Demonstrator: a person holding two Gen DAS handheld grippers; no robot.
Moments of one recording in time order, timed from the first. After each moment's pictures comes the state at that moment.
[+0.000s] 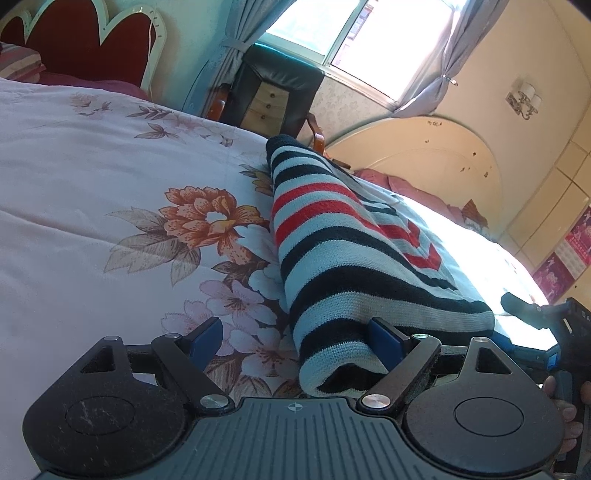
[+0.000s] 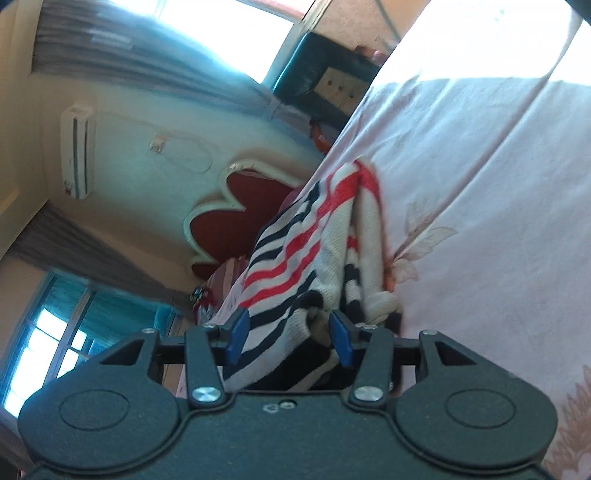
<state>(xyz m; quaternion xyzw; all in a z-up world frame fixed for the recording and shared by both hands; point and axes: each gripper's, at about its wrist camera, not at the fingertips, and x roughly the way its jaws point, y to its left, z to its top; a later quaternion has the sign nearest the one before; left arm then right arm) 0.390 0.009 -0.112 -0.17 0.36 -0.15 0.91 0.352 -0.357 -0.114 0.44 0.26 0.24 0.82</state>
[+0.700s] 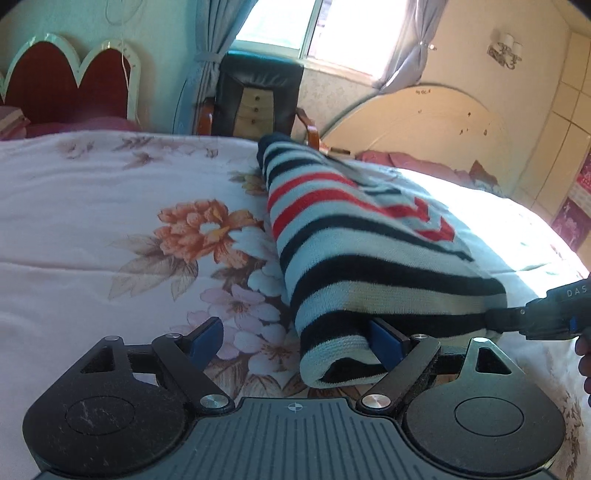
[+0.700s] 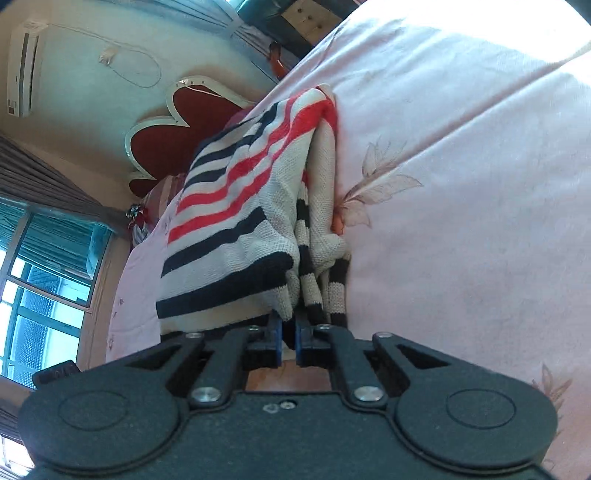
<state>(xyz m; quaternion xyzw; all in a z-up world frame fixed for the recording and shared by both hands) 0.379 -0.007 -0.097 -0.07 0.34 -0.15 0.93 0.346 -0.344 -0.101 0.35 0.40 0.19 0.83</state>
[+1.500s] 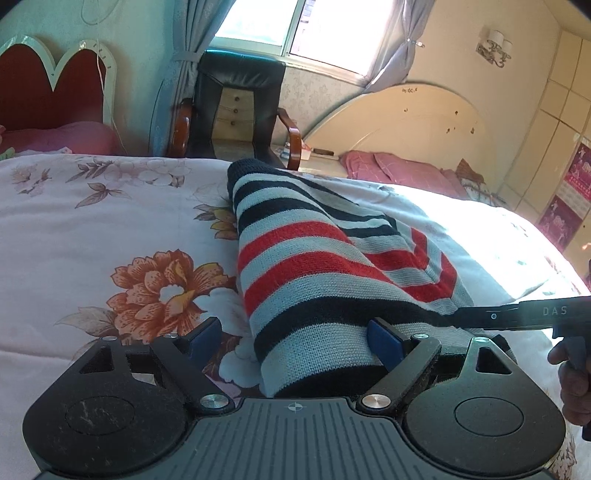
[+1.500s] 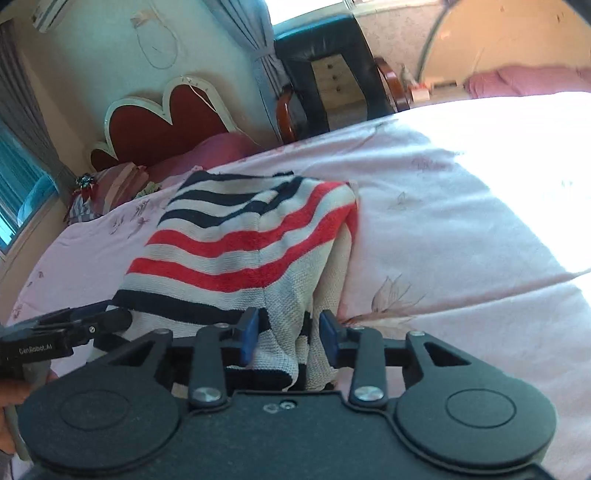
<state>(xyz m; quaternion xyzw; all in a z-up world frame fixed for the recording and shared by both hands) 0.451 -0.032 -0.091 -0.06 0.36 -0.18 0.91 0.395 -0.307 -0.069 0.18 0.36 0.13 0.91</state>
